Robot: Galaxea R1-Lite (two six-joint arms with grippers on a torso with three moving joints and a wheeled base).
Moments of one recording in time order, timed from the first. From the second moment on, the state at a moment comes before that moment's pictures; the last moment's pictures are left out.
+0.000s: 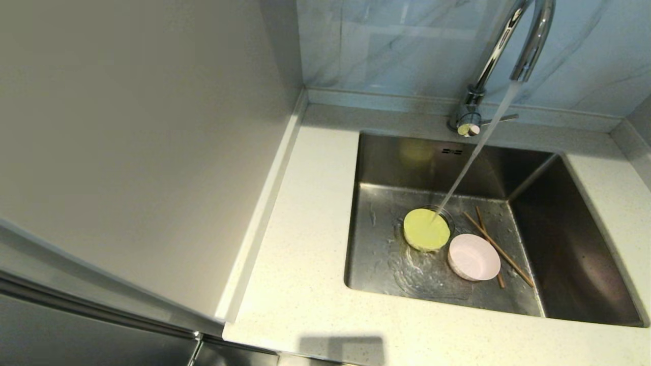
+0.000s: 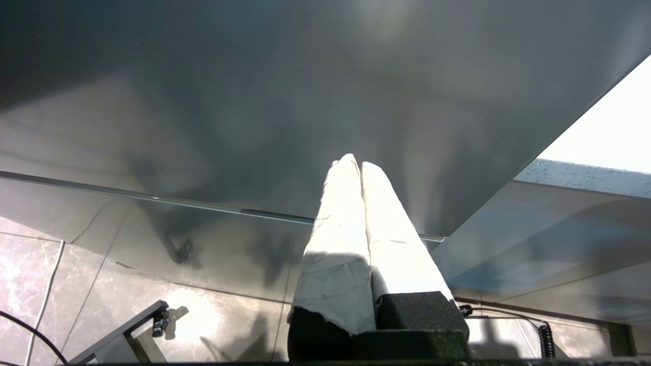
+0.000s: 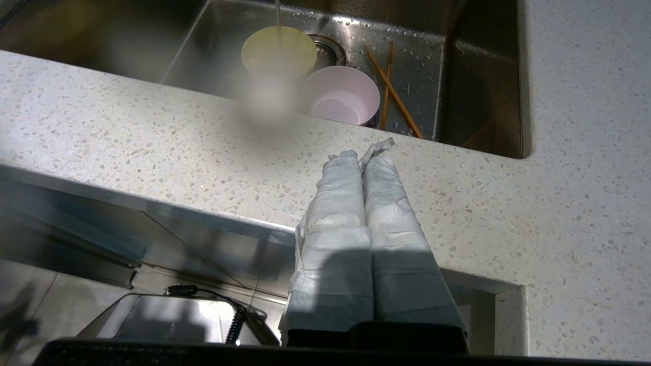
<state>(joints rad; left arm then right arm) 0.00 0.00 0.00 0.00 0.02 -0.03 0.00 0.00 0.00 0.00 0.01 -0.01</state>
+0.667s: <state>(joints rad) 0.00 0.00 0.00 0.00 0.02 -0.03 0.00 0.00 0.00 0.00 0.01 -0.01</state>
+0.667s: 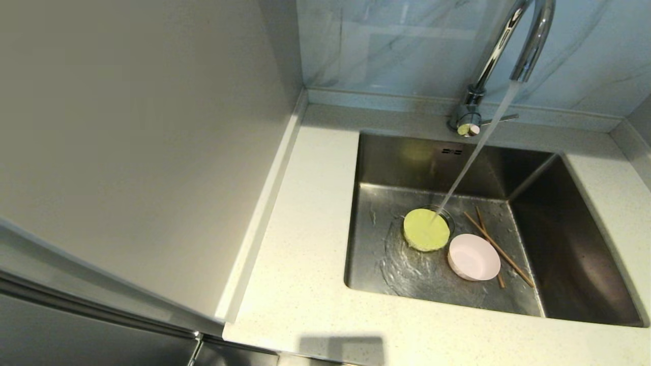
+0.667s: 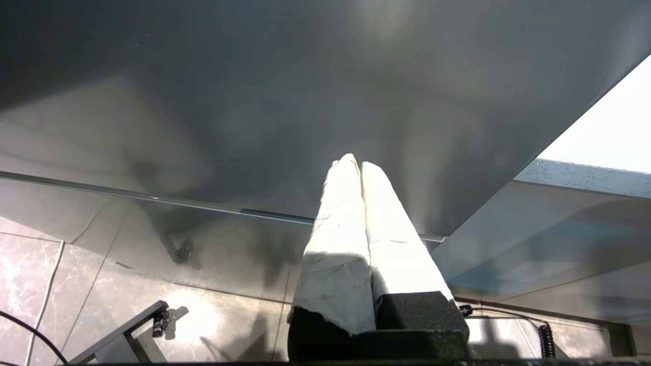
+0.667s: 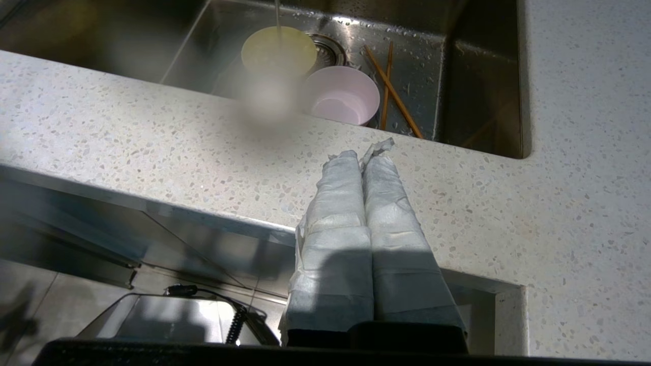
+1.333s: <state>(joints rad) 0.00 0.00 0.00 0.00 0.02 -0.03 0.00 0.00 0.00 0.00 0.01 -0.01</state>
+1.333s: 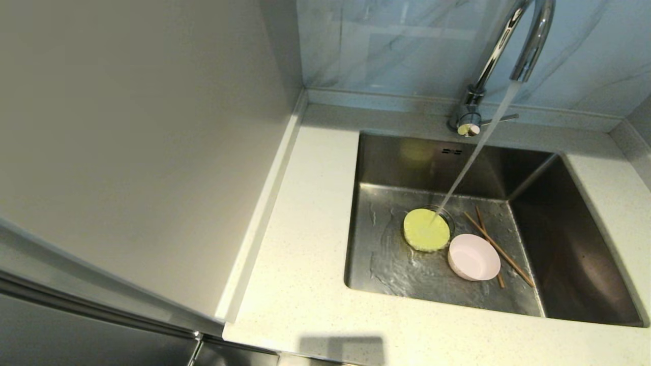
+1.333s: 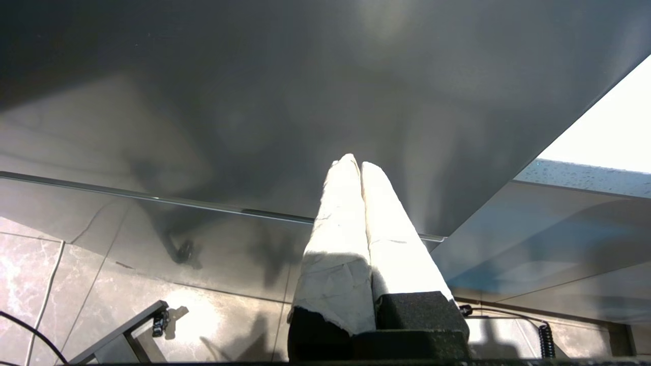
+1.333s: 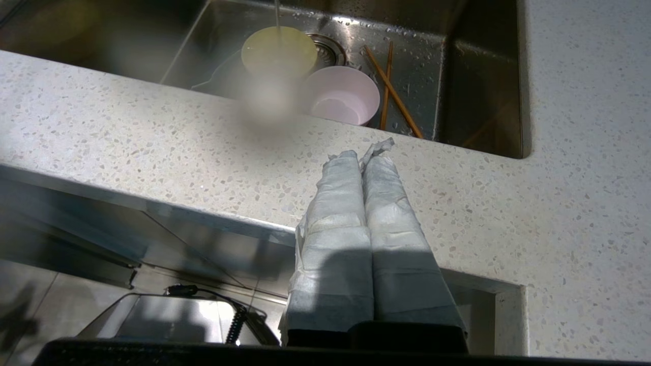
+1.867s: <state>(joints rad) 0.00 0.00 0.00 0.00 0.02 -0.03 0.00 0.00 0.00 0.00 0.01 -0.01</state>
